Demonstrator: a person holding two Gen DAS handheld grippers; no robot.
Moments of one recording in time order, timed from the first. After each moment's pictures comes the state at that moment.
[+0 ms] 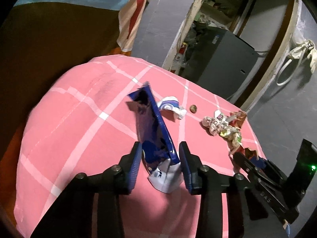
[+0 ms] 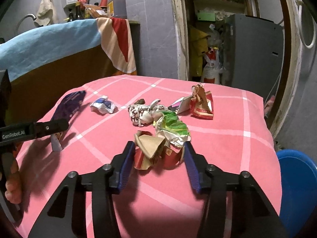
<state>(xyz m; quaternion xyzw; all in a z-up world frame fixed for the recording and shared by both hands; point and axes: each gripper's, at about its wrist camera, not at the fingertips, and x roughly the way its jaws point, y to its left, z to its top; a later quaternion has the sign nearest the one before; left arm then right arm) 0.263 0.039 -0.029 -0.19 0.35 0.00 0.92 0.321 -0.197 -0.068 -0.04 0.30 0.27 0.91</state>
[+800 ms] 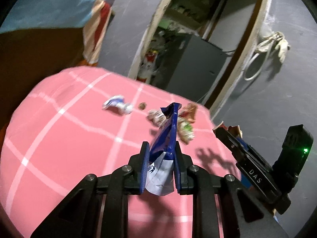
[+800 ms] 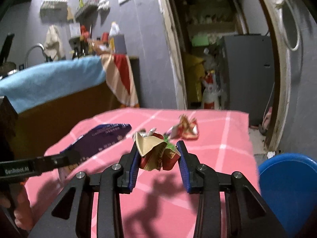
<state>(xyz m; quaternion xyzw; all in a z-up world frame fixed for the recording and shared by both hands) 0.227 -0.028 -0.004 -0.18 0.28 -0.09 0.94 0.287 -0.241 -0.036 0.03 0.19 0.28 0.94</state>
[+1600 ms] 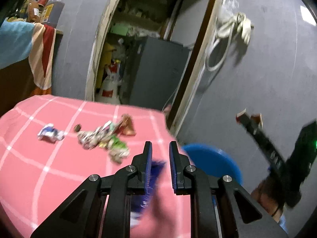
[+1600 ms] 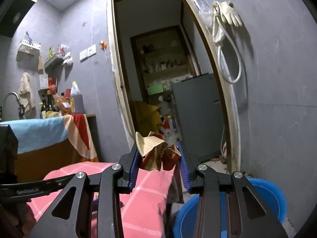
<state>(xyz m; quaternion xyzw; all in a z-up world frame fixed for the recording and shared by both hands) 0.258 -0.116 0.019 -0.09 0.26 -0.18 0.94 0.257 -0.361 -0.001 0.10 0.05 0.13 0.98</state>
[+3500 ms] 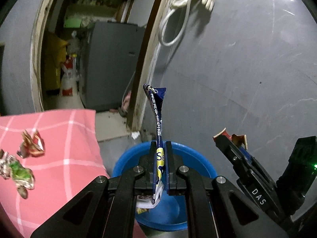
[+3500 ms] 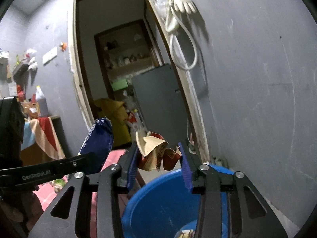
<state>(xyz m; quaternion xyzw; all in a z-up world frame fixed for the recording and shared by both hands) 0.336 -0.274 0.006 -0.04 0.29 -0.32 0.90 0.263 -0.459 -0.038 0.15 0.09 0.02 0.98</state>
